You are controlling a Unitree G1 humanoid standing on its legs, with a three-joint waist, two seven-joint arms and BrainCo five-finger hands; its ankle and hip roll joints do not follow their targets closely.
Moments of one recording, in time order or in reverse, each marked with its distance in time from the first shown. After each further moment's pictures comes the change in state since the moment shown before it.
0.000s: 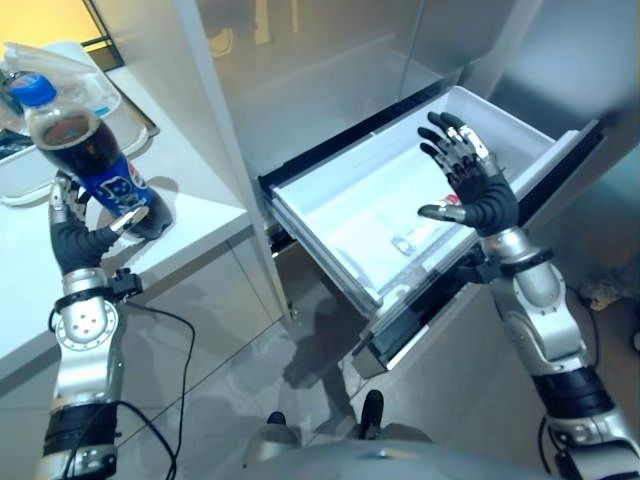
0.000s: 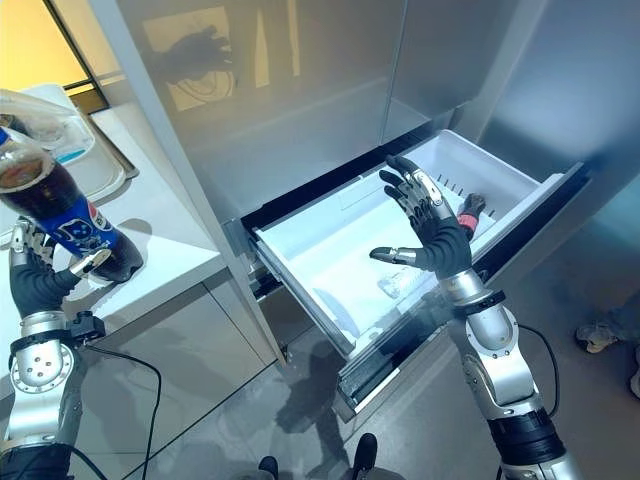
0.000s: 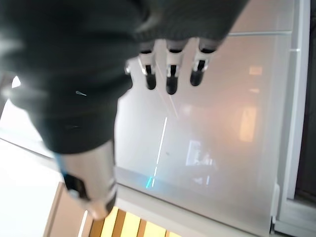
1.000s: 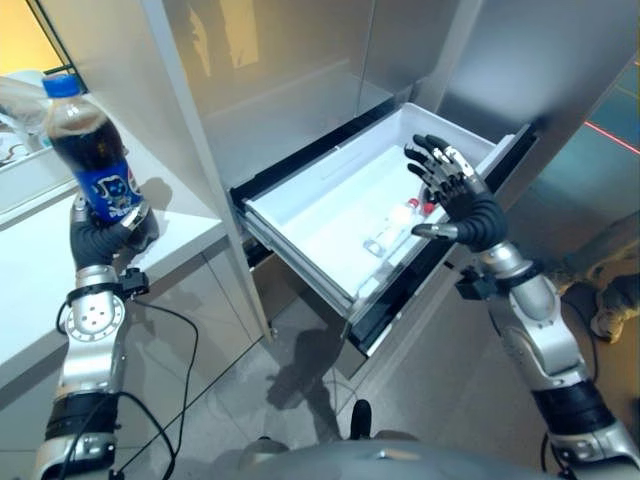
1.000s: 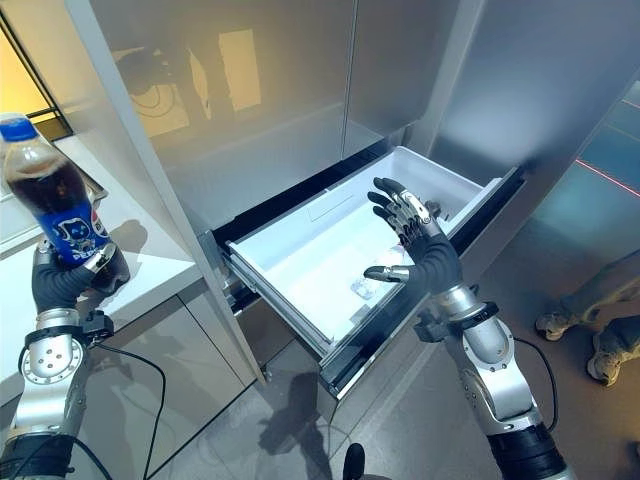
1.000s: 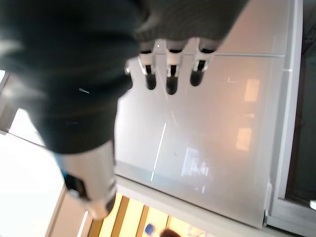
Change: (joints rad) left arm -0.044 0.037 -0.079 0.101 -0.006 0.027 -0.051; right arm 0.076 0.014 0.028 -0.027 0.021 0.015 0.042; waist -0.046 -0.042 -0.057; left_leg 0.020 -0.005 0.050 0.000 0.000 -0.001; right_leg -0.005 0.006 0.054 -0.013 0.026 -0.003
